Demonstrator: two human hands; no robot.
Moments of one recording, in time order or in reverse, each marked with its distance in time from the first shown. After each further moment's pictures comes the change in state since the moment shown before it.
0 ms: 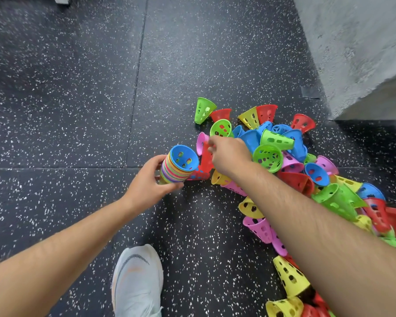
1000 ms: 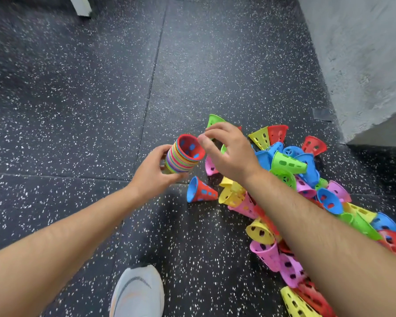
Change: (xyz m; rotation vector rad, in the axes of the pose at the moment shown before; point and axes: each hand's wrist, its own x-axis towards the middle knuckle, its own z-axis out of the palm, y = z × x) left_hand 0.055 0.011 -0.025 -0.014 0.096 0.060; right_hand 0.019 -0.033 -0.035 0.492 0.274 -0.343
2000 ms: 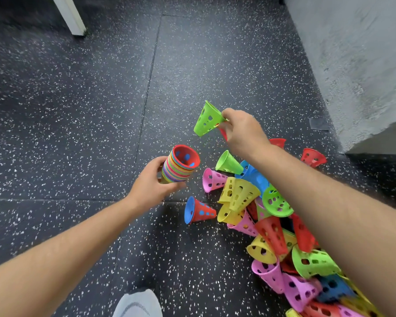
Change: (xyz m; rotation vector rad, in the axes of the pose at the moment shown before) left_hand 0.032 -0.004 -0.001 0.002 -0.017 -0.057; right_hand 0.086 0.032 -0.040 -0.346 -0.088 0.145
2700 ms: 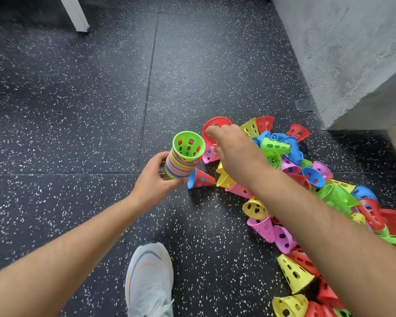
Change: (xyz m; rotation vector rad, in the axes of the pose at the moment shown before) left_hand -0.101 0.017 0.000 -0.068 0.025 0.081; right_hand -0.155 -0.061 -0.009 -0.205 0.012 -0.271
